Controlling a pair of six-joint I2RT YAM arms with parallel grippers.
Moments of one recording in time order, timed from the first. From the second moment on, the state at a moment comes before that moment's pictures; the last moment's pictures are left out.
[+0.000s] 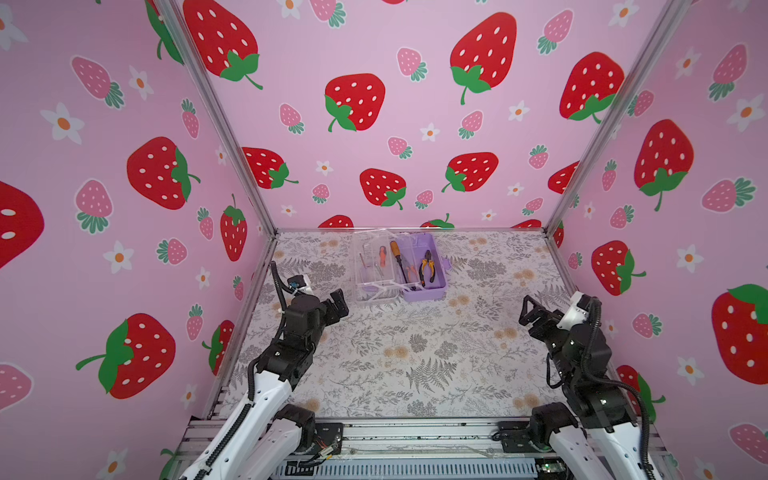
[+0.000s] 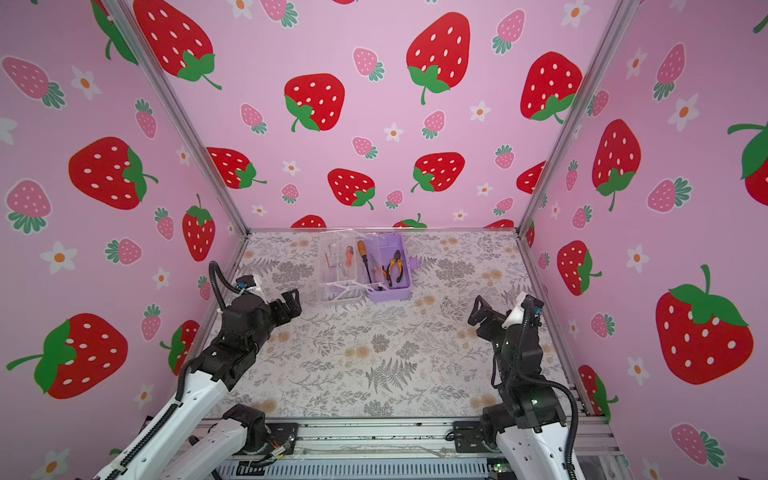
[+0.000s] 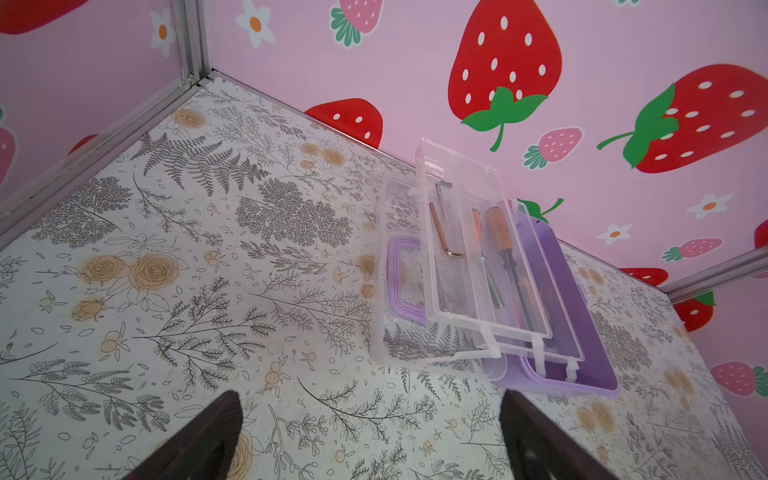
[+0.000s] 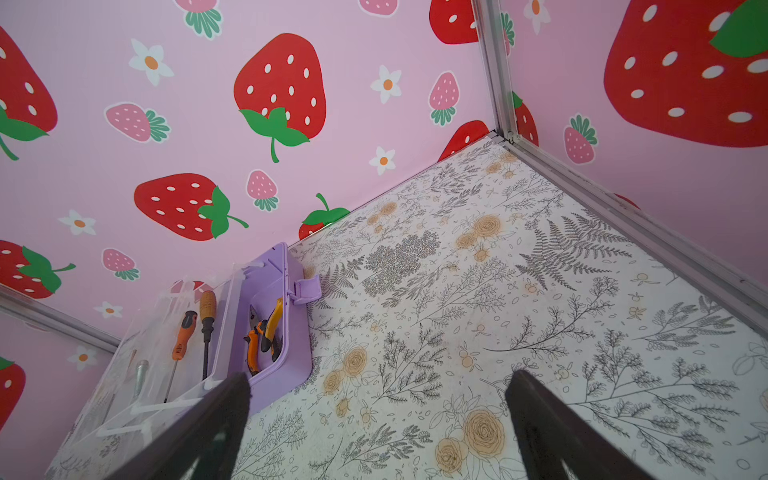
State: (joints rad) left arm -0.28 0.79 0.61 -0.27 -0.24 -0.53; right arm 0.30 0.39 0.53 -0.38 0.26 0.53
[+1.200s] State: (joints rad) left arm -0.04 1.47 0.67 0.00 0.38 -0.77; right arm 0.30 1.53 0.80 0.10 -0.37 0.44
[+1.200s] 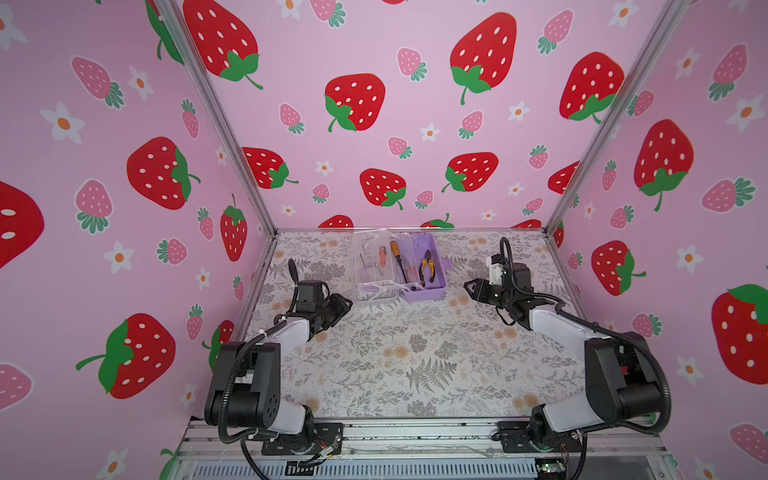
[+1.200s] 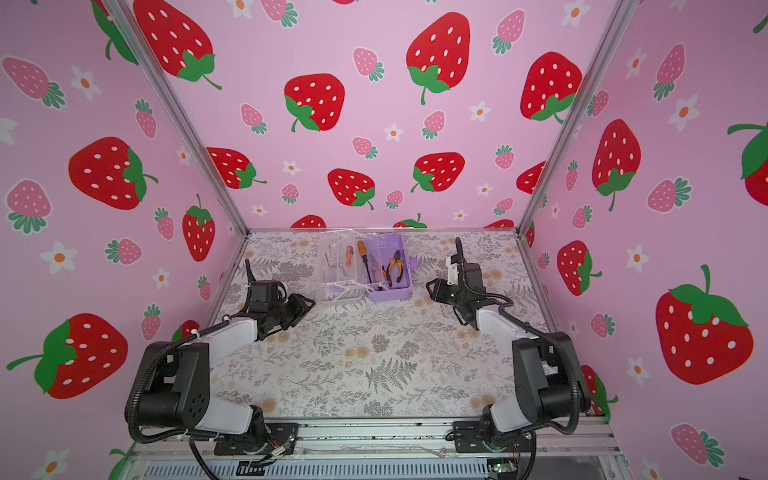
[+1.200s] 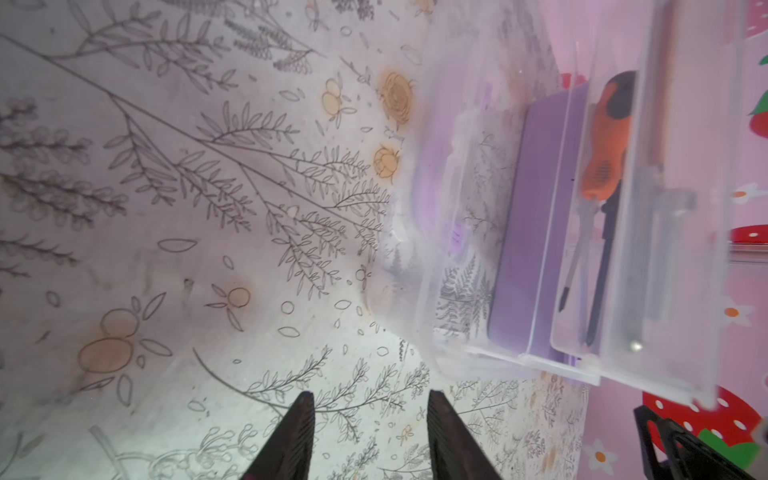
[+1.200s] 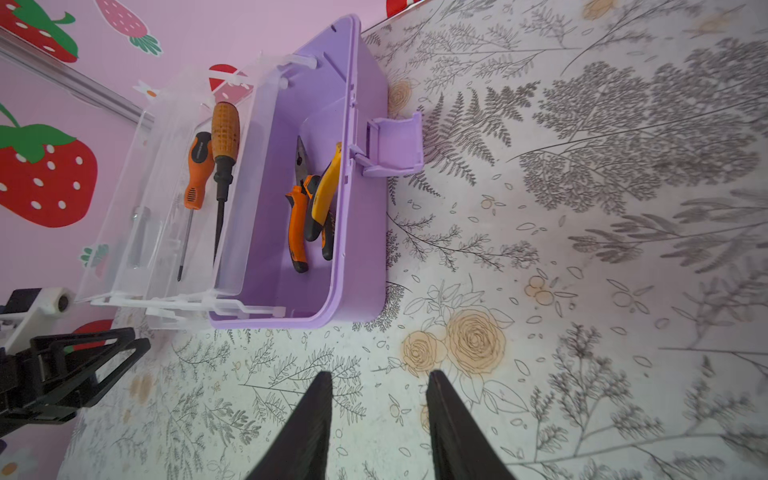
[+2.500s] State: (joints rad) left arm -0.01 1.78 0.84 0.10 0.47 -0.85; right arm 0.30 2.06 1.18 0.32 -0.61 0.62
